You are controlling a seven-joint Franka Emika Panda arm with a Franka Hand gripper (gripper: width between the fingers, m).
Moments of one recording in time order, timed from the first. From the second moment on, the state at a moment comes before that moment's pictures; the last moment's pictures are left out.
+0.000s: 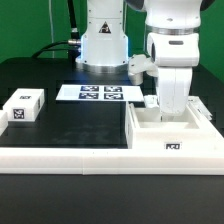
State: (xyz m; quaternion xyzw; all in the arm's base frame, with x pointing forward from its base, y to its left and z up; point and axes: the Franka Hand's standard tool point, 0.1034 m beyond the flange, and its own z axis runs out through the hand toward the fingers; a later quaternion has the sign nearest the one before) arm 0.505 0.093 0.025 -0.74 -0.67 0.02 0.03
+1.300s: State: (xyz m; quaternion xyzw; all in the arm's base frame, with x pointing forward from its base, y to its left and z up) arm 0.447 0.131 0.070 -0.78 -0.63 0.01 0.02
